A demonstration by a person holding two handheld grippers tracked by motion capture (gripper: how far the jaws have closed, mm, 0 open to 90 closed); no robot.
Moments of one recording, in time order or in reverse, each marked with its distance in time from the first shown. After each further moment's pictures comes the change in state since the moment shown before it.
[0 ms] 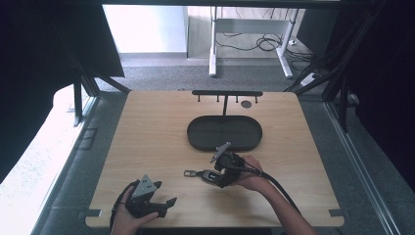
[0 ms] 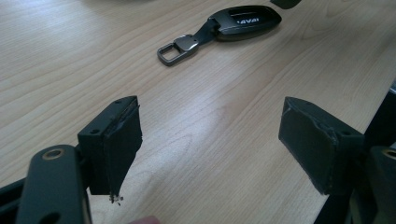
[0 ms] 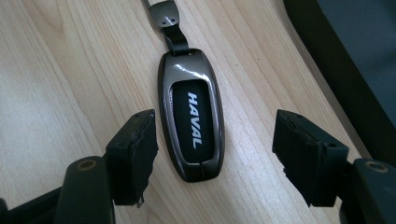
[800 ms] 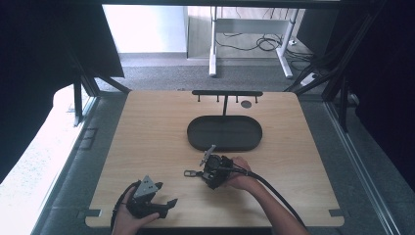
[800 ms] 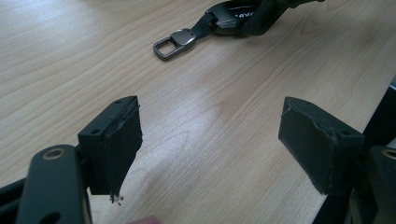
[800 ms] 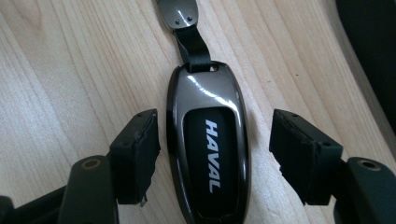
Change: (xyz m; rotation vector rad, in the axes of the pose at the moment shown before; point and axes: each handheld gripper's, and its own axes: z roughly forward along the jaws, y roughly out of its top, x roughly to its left) left arm 0.000 -0.002 0.003 0.017 -0.008 0.004; right arm 0.008 0.017 0.038 0.074 0.023 -0.048
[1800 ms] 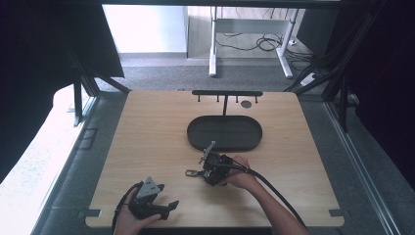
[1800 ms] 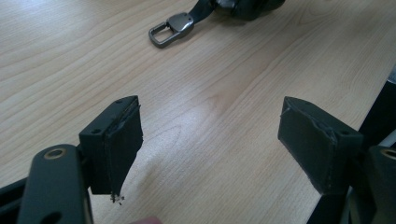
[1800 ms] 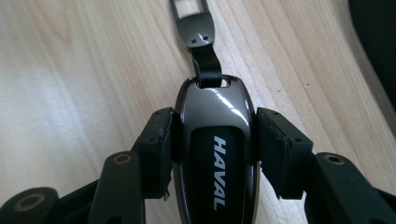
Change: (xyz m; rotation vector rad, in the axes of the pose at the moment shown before) left arm -0.003 -0.002 0.005 0.027 -0.015 0.003; right arm -0.006 0.005 -0.003 -0.006 0.085 0.005
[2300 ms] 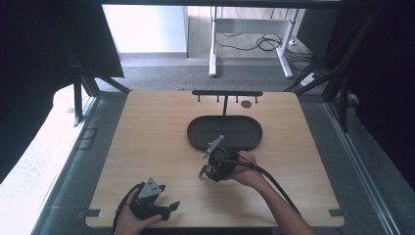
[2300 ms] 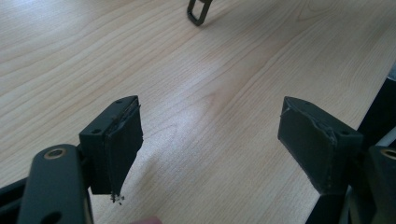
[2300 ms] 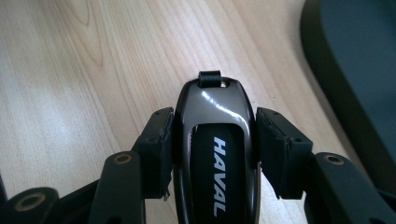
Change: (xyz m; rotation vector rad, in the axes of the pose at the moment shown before) left arm -0.002 0.000 0.003 0.007 -0.003 -0.001; right arm 0.002 0.000 -0.045 -0.100 -0.028 0.005
